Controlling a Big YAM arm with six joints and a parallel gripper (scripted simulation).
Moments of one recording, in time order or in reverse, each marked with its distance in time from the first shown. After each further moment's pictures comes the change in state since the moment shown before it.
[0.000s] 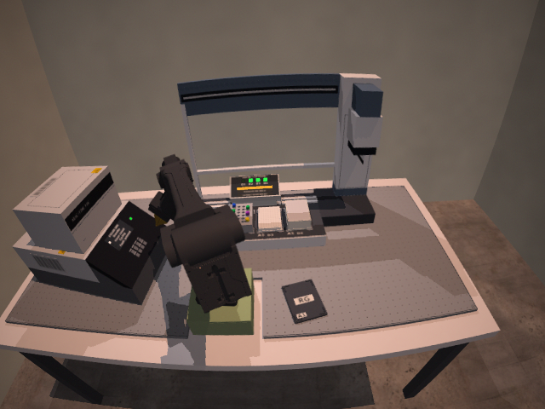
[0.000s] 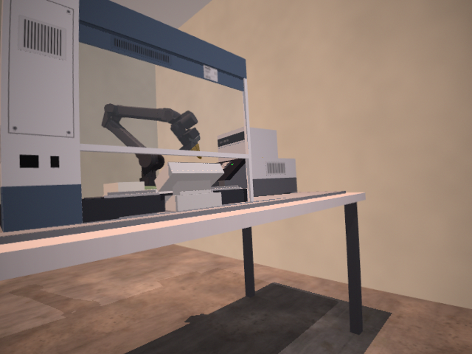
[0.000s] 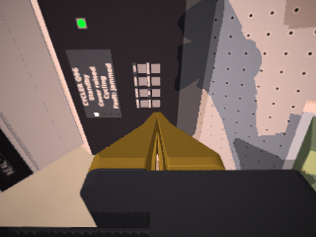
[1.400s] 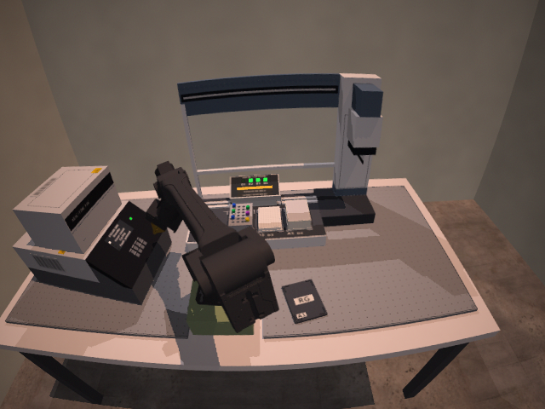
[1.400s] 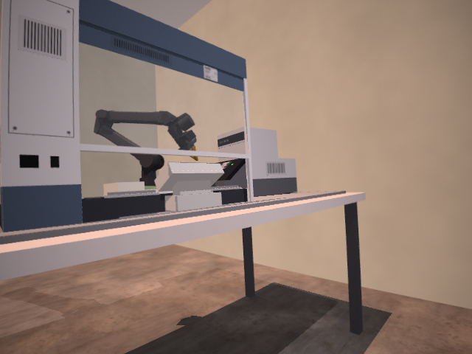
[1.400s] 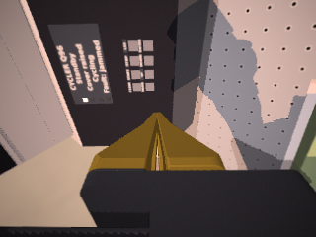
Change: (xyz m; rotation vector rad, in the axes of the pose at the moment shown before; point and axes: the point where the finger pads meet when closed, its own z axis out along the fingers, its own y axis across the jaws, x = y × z) arm 0.031 -0.007 0.002 0.019 -0.004 0.002
